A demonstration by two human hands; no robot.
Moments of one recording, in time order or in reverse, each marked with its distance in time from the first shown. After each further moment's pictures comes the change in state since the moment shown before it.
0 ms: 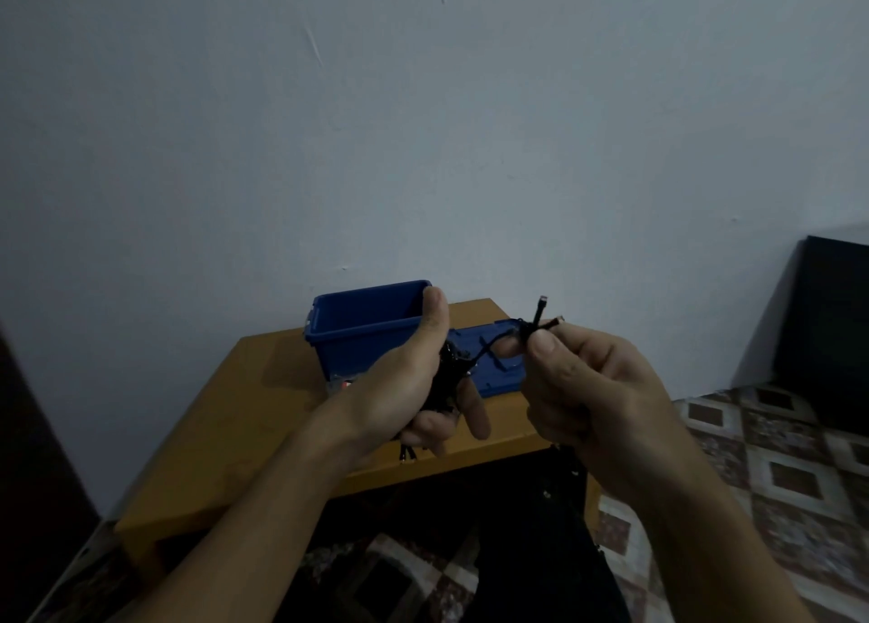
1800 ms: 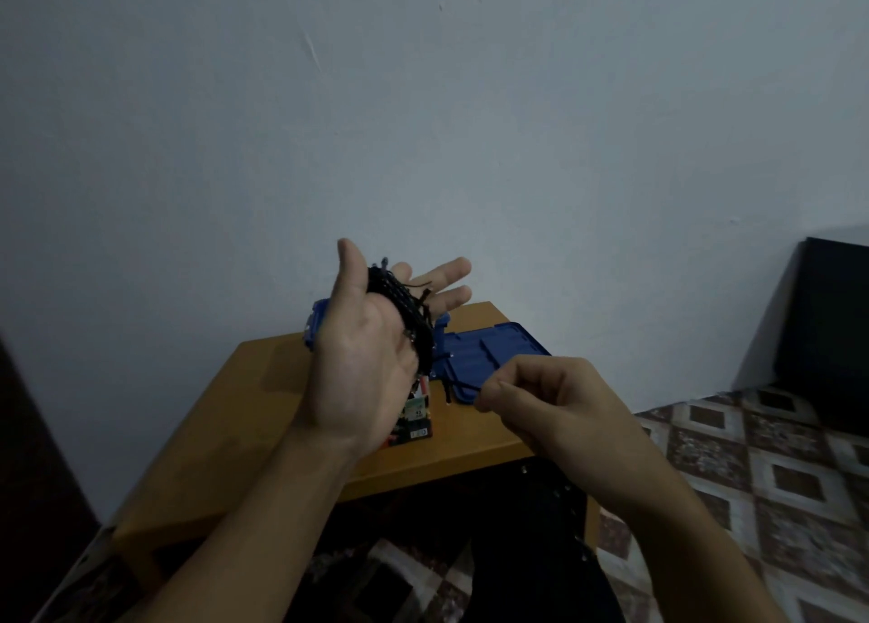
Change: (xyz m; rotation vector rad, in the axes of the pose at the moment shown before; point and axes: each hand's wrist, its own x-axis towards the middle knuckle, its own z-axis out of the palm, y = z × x) left_hand -0.063 0.043 0.016 -0.316 -0.095 0.326; right_hand 0.002 0.009 0.008 -0.482 0.055 0.116
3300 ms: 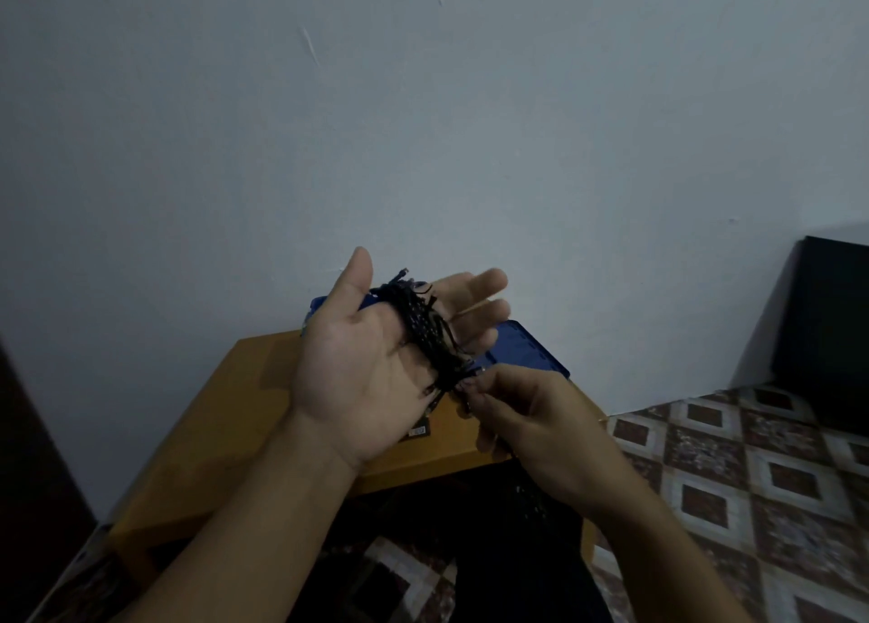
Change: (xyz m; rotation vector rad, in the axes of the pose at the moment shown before) left_hand 0.000 0.002 -0.003 -0.413 -0.147 -0.235; right_hand 0.008 0.022 0.012 -0.101 0.016 0.048
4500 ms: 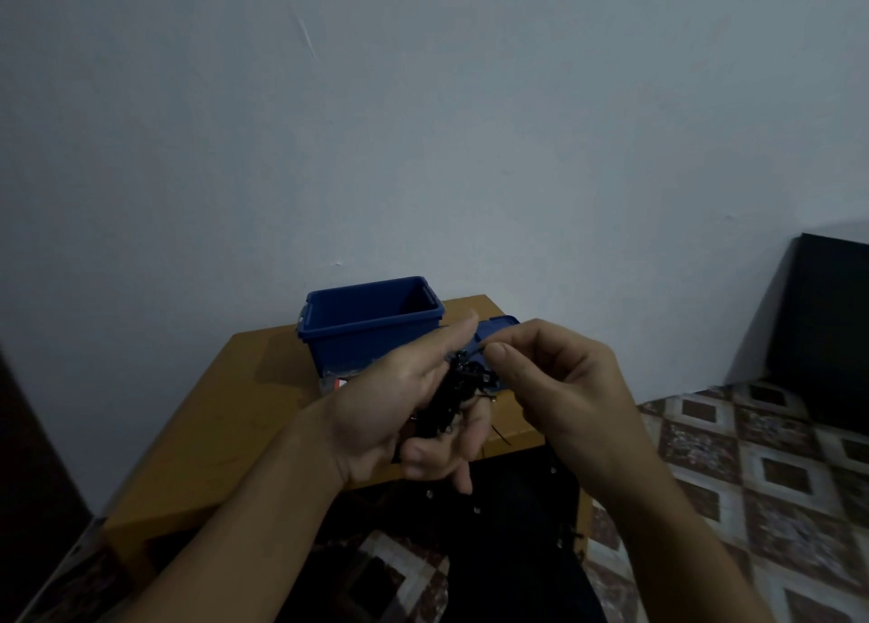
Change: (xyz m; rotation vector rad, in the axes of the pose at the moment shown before) left_hand -0.002 -0.016 -0.018 0.607 -0.261 -0.468; right_hand -0.003 -0.017 -0.009 0.372 0.171 -0.222
